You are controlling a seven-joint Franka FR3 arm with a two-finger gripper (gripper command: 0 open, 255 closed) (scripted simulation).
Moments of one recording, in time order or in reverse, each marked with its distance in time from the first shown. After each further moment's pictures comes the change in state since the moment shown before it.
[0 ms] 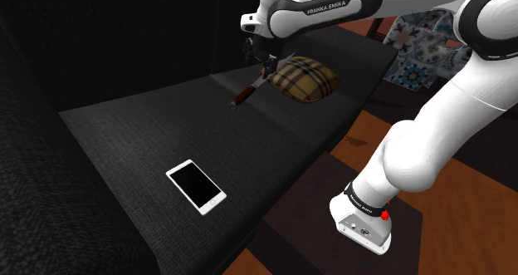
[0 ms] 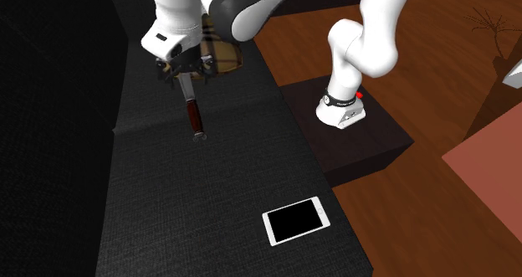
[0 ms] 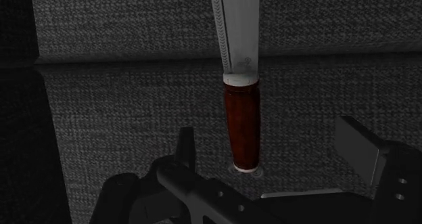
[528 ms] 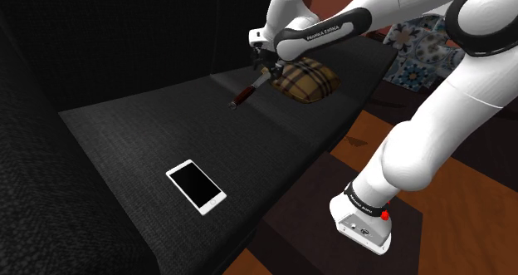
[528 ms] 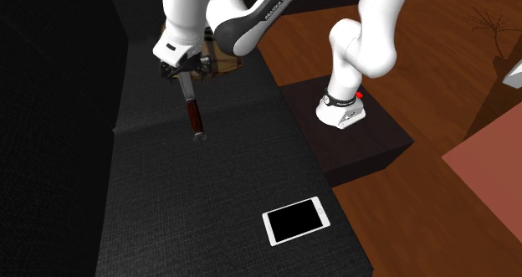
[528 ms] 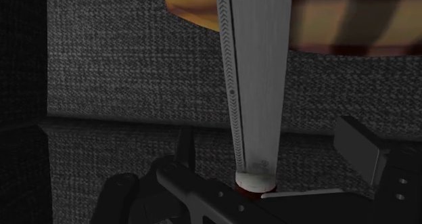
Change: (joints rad) arm -0.063 0.043 -0.051 -0.094 -0.186 0.209 -0.004
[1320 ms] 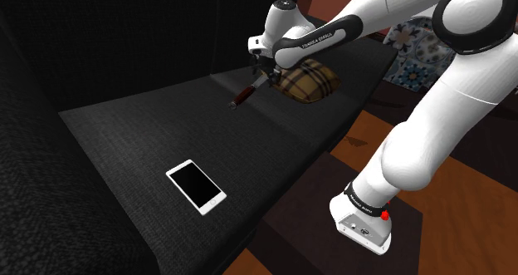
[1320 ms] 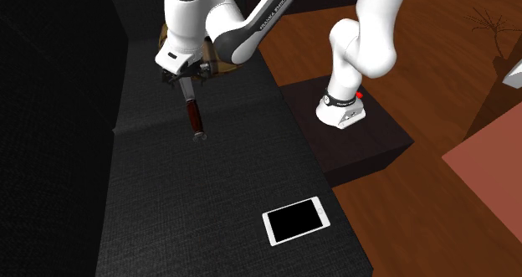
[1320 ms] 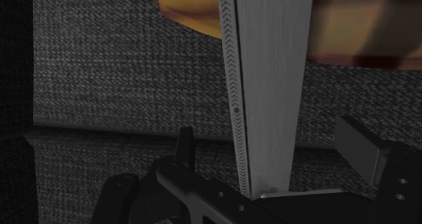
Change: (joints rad) arm -0.013 0.056 -0.013 -0.010 -0.017 0.071 0.007
